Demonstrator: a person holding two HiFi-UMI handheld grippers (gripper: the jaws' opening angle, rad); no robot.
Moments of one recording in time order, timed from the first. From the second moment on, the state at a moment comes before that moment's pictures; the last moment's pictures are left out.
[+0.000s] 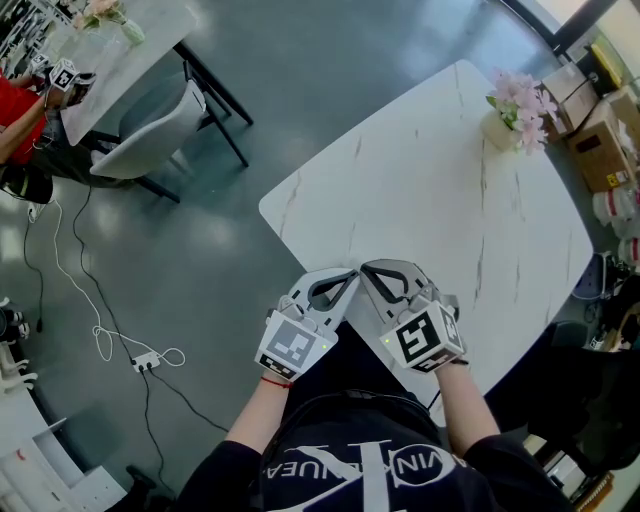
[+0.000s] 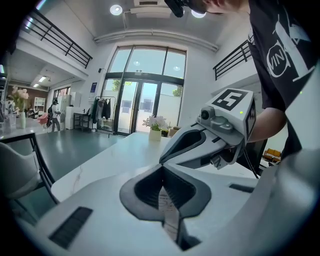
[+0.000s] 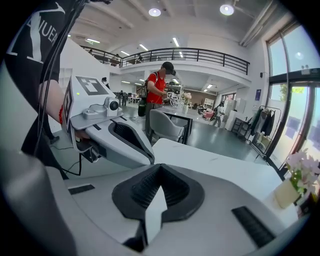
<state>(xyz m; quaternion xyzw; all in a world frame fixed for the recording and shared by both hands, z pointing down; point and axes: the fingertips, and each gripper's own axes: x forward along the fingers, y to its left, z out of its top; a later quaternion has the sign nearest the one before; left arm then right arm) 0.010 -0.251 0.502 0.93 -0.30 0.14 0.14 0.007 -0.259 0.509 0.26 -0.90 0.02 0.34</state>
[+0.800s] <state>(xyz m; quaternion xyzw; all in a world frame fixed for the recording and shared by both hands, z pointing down) 0.004 -0.263 0.498 0.92 -0.32 0.08 0.20 0.012 -0.259 0.505 0.30 -0.90 0.05 0.30</state>
